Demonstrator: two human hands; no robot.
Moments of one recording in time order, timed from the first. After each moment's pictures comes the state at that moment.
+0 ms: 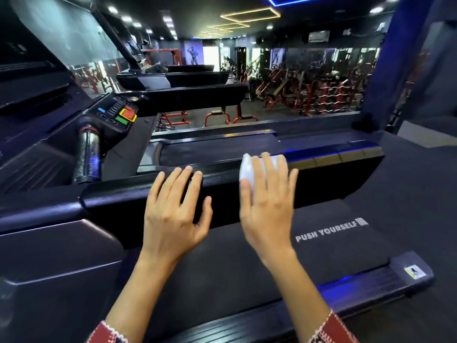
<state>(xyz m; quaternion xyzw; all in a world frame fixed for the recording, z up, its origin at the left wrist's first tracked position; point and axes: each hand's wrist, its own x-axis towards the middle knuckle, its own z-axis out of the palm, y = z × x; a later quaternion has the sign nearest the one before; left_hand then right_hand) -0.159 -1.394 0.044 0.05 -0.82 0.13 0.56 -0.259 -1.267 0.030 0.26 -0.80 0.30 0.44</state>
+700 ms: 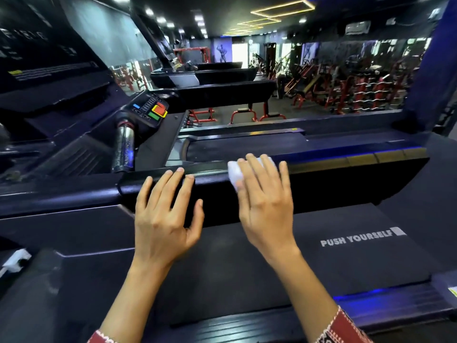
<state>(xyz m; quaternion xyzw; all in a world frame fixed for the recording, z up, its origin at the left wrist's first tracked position) -0.113 -1.419 0.039 0.11 -0.81 0.17 0.55 -0.233 -1.294 0.035 0.38 -0.75 0.33 0.43</state>
